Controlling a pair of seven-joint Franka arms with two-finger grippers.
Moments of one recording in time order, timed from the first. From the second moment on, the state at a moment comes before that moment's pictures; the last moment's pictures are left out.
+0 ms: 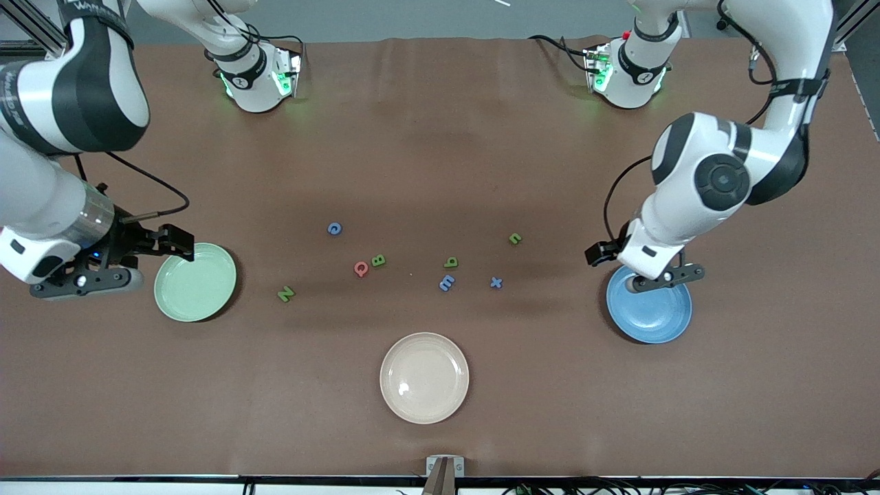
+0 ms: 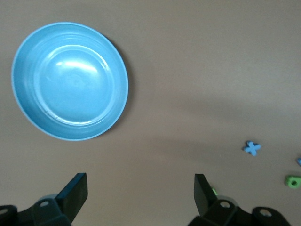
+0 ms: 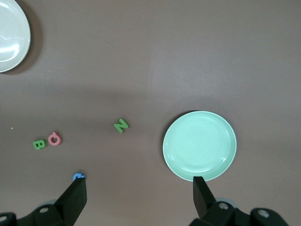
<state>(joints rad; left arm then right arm) -0.05 0.30 -0.29 -1.86 0.07 2.13 -0.57 0.13 0.29 -0.02 -1.47 0.00 1.73 -0.02</state>
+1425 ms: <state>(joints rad) -0.31 0.57 -0.30 -1.99 0.24 2.48 -1.44 0.19 0.54 -0.02 -1.79 0.00 2.26 0.25</state>
